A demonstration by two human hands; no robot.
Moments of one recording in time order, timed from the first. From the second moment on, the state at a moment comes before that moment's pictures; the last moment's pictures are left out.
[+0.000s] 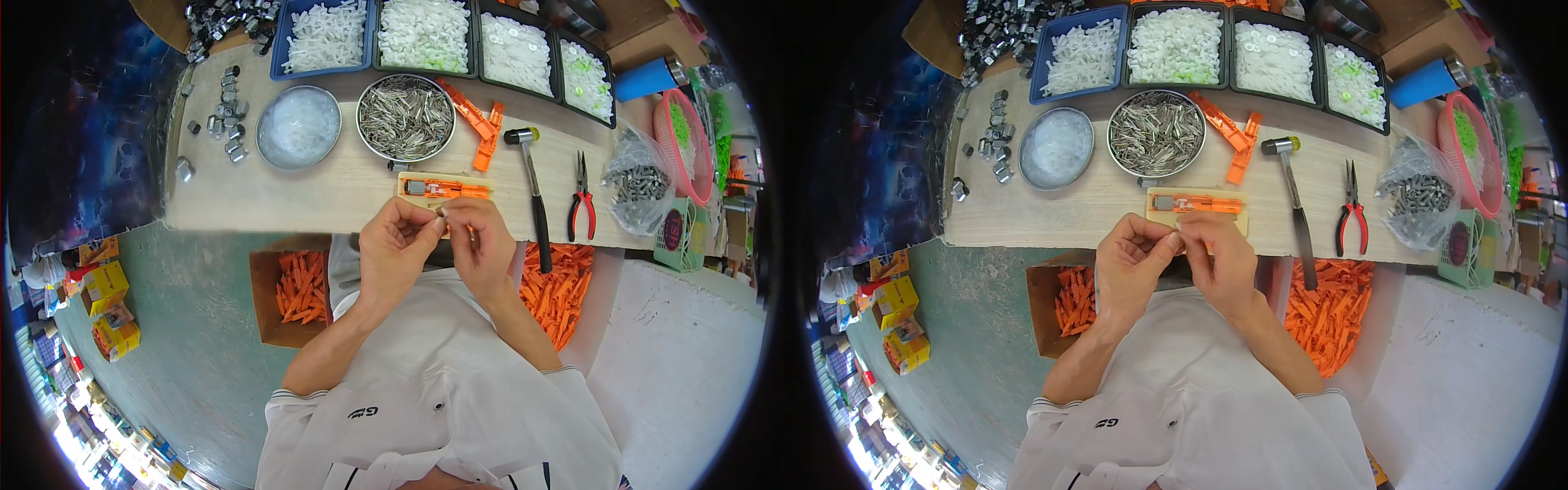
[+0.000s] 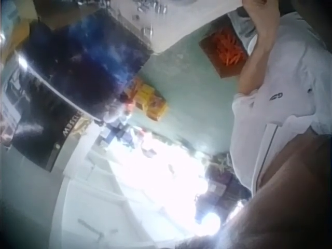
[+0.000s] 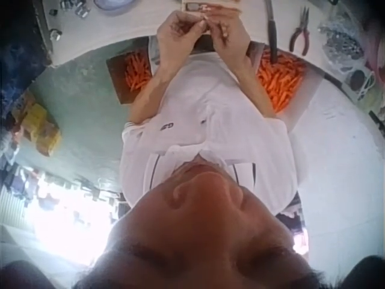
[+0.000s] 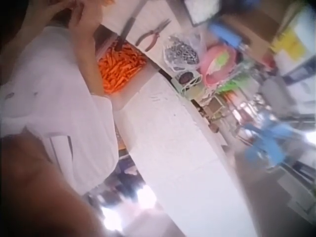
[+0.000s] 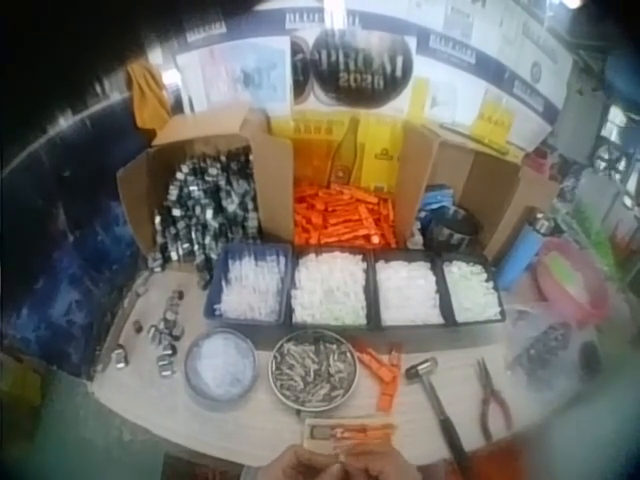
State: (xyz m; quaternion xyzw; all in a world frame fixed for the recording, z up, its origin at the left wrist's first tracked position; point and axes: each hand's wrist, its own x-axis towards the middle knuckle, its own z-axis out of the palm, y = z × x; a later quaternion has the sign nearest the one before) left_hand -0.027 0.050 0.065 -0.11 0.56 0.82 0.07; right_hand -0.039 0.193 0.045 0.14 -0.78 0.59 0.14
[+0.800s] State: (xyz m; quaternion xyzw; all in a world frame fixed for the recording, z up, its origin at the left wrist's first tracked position) left_hand -0.012 0.036 0.048 0.06 0.80 0.59 -0.04; right_hand -0.040 0.223 0.066 0.23 -0.86 0.46 0.02
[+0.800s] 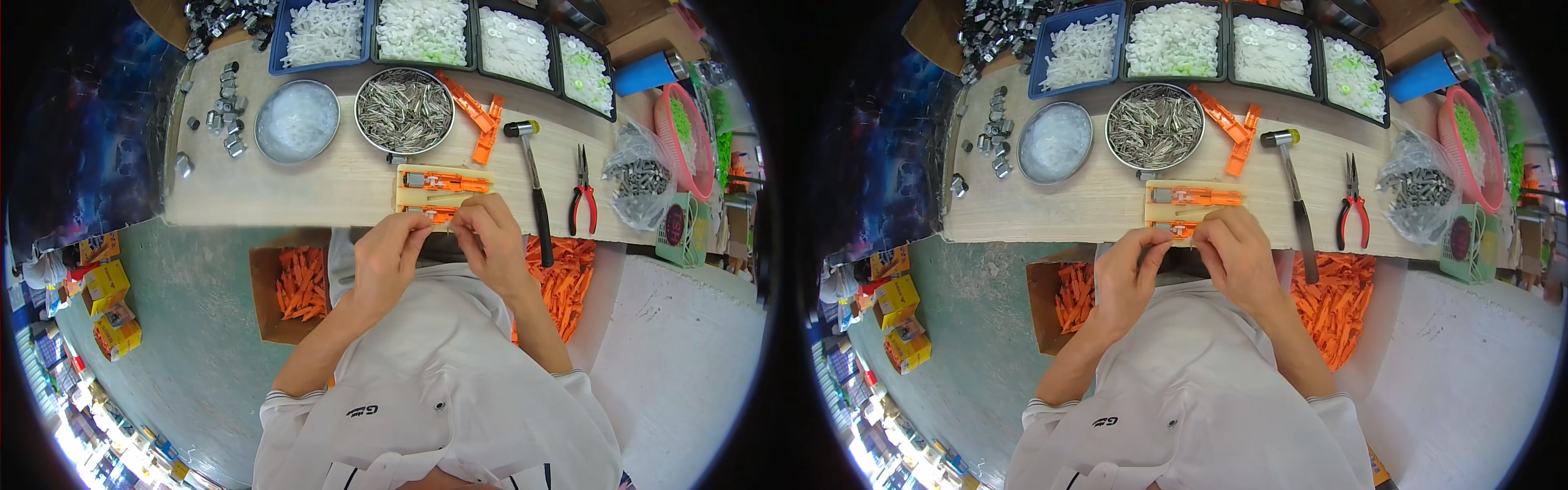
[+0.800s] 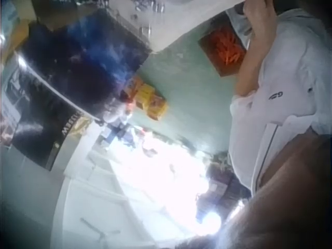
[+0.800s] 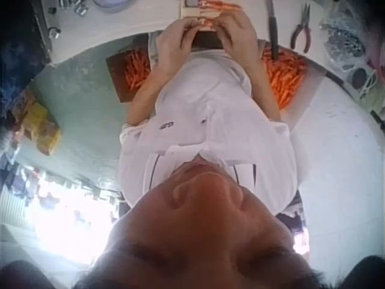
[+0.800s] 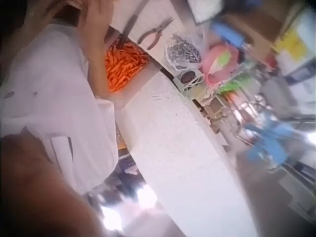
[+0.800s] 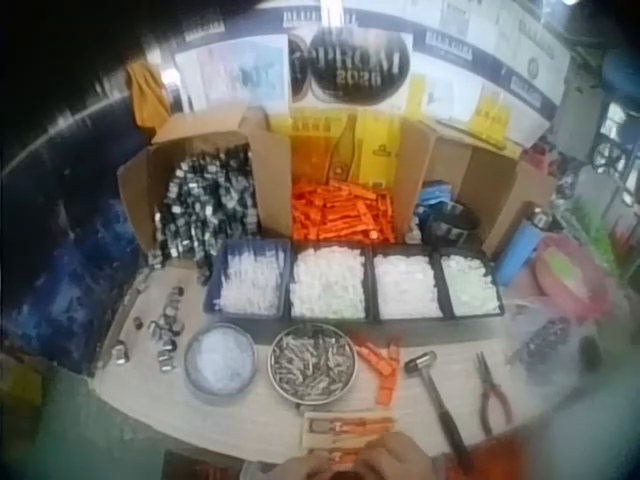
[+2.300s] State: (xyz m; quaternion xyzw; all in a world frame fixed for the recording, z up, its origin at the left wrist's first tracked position) left_hand 0.017 0.071 0.037 0.27 0.95 0.13 -0.13; right_hand -0.210 0.354 0.057 0.05 -0.93 0.21 0.30
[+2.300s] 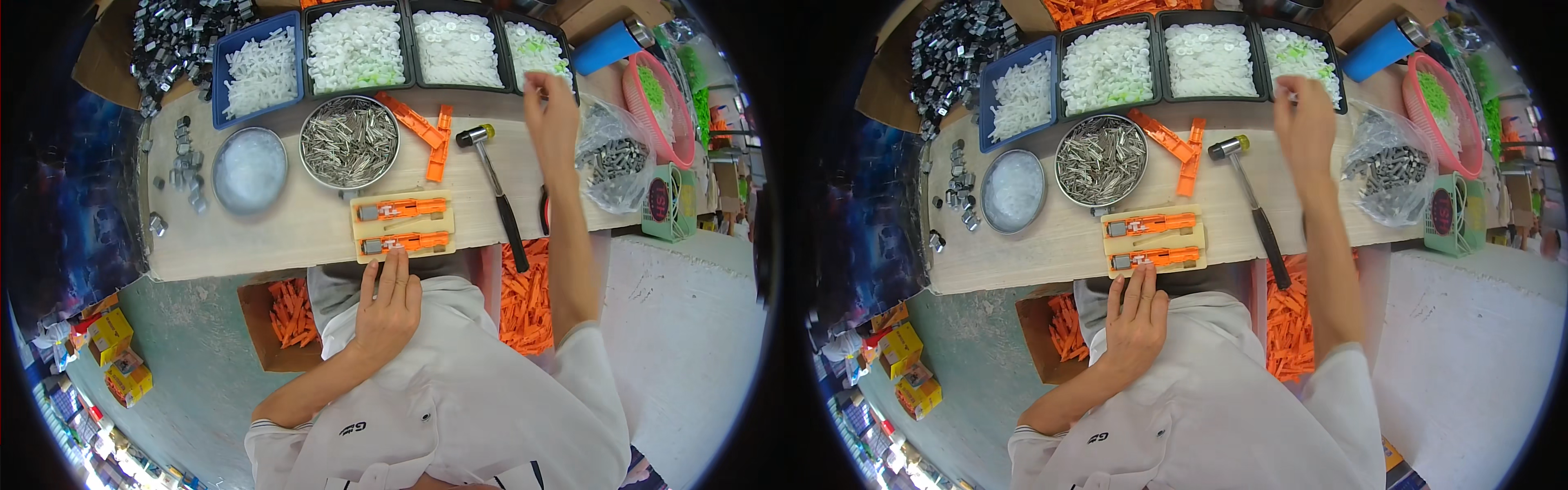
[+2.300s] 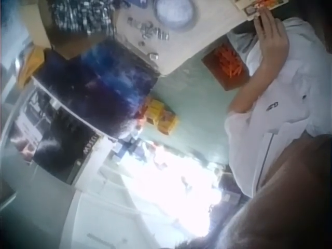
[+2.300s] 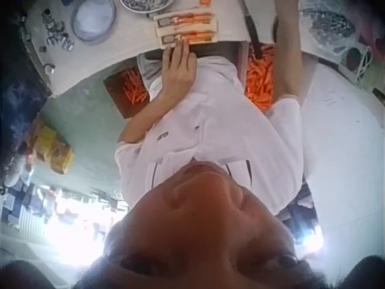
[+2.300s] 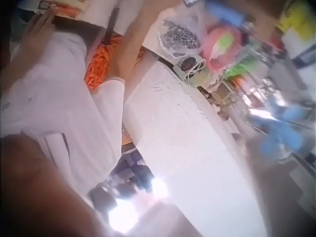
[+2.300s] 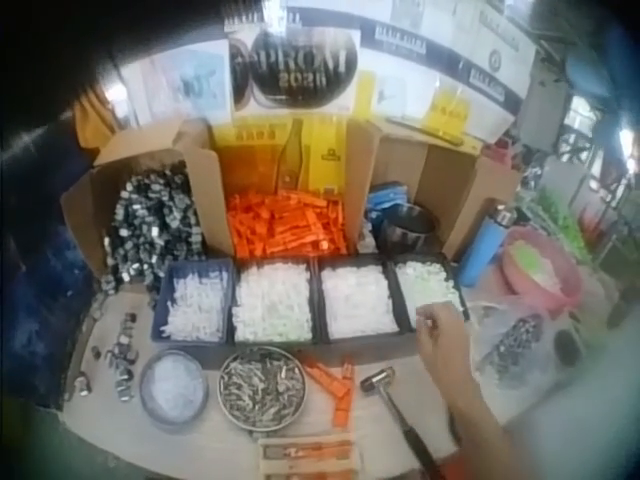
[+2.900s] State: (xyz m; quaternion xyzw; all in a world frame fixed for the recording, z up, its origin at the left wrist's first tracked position) left_hand -0.032 0.052 0.078 0.01 0.75 0.65 -0.05; right_hand -0.264 0.392 0.044 0.06 -0.94 0.01 0.34
